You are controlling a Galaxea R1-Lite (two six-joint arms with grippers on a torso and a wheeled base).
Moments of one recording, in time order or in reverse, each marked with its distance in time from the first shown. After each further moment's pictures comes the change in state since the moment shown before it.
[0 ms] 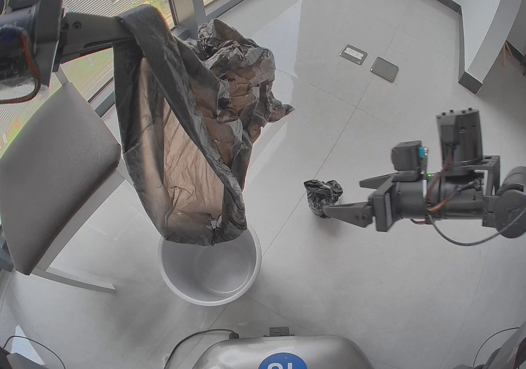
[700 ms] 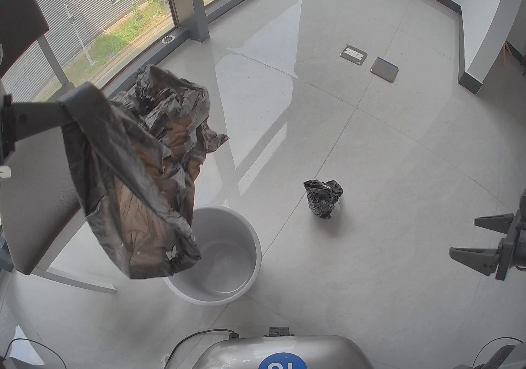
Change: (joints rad) left arm 0.095 -0.209 0.291 -0.009 -0.056 0.161; right arm -0.285 -0.692 0.339 0.376 -0.010 -0.030
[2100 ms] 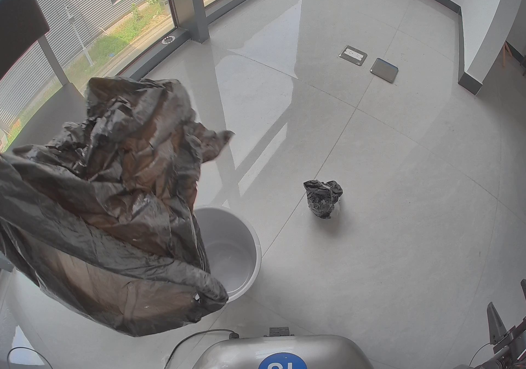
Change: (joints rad) left arm 0.746 -0.333 0.104 0.183 -0.818 -0.010; right arm -0.264 -0.934 0.581 -0.093 -0.221 -0.028
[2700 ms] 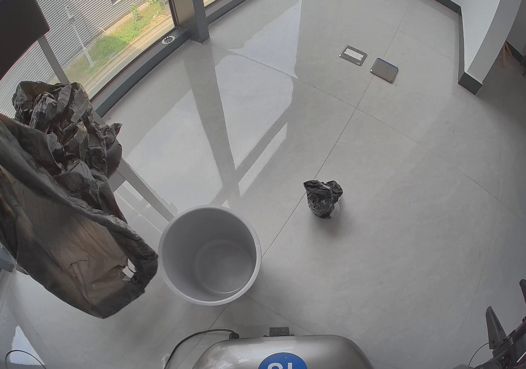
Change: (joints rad) left arm 0.323 -0.058 -0.009 -0.106 -0.043 -0.536; right arm 0.034 -0.036 0.000 -0.002 0.039 -0.004
